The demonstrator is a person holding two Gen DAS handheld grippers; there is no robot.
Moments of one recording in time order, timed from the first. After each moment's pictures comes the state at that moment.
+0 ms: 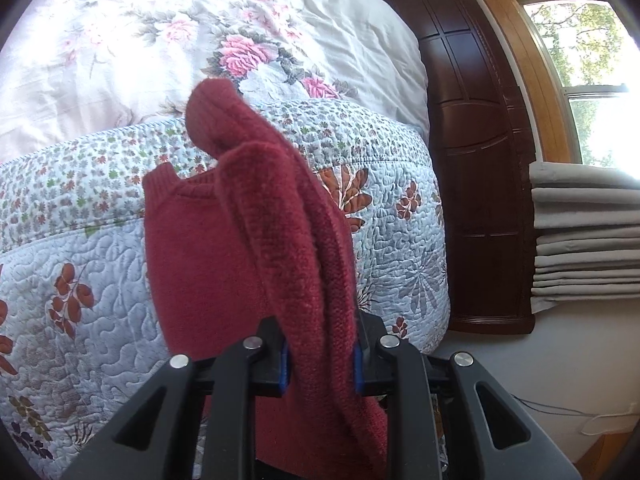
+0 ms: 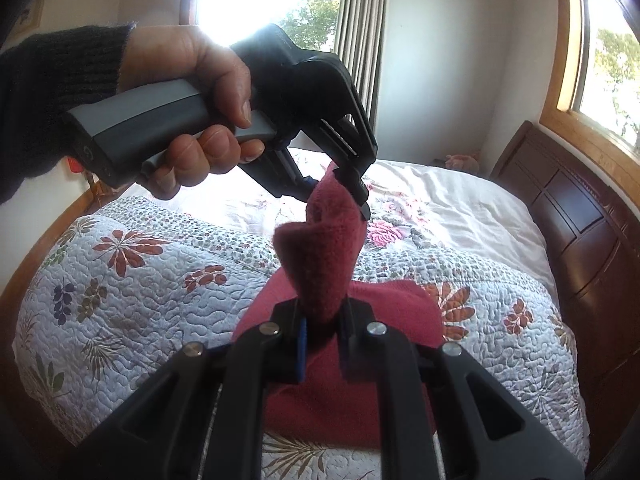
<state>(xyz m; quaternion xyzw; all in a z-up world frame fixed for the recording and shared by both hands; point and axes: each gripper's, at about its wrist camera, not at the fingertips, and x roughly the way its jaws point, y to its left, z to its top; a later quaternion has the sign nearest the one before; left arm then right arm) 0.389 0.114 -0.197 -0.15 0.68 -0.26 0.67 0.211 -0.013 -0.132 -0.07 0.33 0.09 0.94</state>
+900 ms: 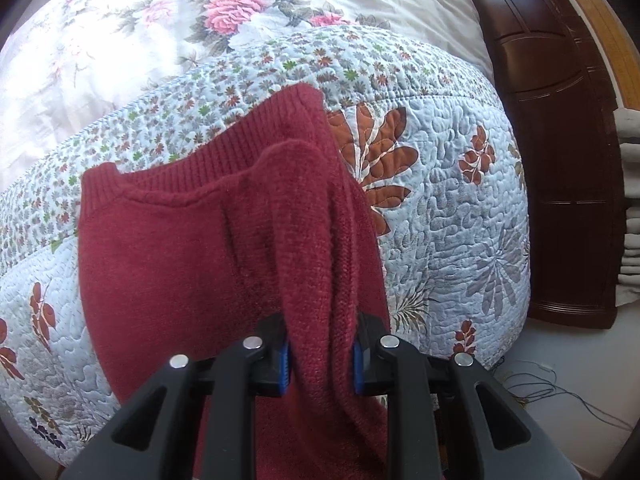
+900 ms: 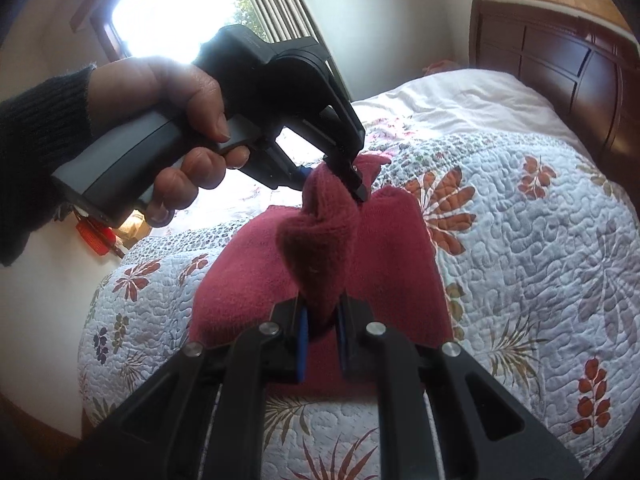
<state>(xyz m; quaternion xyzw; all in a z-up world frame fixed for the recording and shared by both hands) 0.386 -0.021 -0.280 0.00 0.73 -0.18 0.66 0.201 -0.144 -0.219 0.17 0.39 0.10 0.90</state>
